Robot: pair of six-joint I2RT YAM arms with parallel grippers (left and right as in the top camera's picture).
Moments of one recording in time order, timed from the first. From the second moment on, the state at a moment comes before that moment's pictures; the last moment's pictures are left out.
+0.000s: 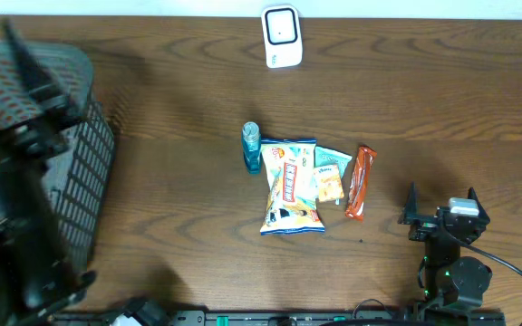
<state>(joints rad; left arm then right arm) -0.69 0.92 1.63 -0.16 -1.06 0.48 -0.17 0.01 0.01 -0.07 -0.03 -0.08</state>
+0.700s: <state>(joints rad) -0.30 0.49 1.54 -0.59 -0.34 -0.09 -0.17 0.01 0.01 -0.07 -0.03 -0.08</state>
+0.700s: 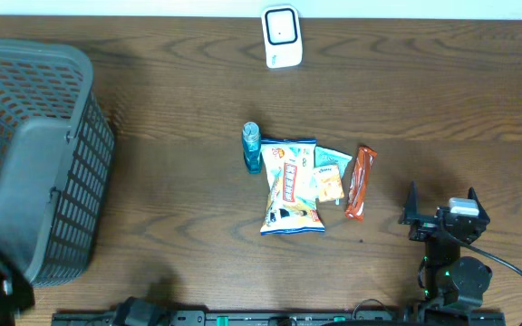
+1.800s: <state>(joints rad) 0.00 0.00 1.23 -0.58 -0.05 -0.23 -0.17 0.01 0.01 -0.07 -0.03 -0.08</state>
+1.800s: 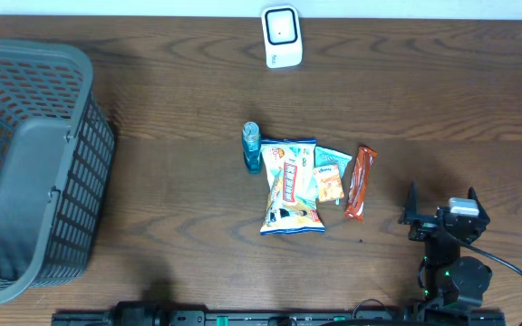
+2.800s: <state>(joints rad) 0.00 0.00 1.18 -0.58 -0.06 -0.25 -0.17 0.01 0.01 -0.04 -0.56 1.06</state>
